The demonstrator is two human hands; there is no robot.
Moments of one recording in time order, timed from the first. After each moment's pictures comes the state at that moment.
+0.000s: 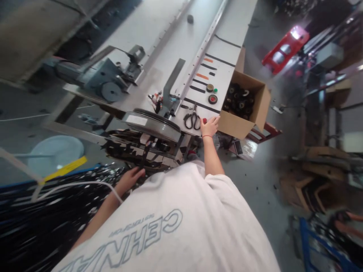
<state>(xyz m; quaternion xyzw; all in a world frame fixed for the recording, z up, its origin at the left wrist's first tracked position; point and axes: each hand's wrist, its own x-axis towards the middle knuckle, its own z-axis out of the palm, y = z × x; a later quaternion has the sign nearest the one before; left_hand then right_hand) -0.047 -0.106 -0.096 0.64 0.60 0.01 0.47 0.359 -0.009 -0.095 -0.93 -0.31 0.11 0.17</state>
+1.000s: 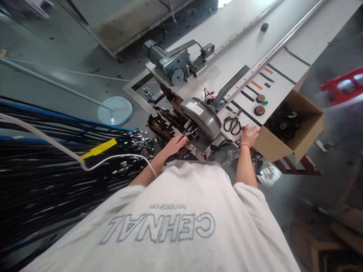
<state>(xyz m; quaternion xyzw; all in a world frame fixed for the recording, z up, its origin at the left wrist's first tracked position) 0.017 -0.068 -0.072 0.63 0.56 0.22 0.49 0.390 -0.011 -0.107 -0.90 -0.31 0.12 0.27</state>
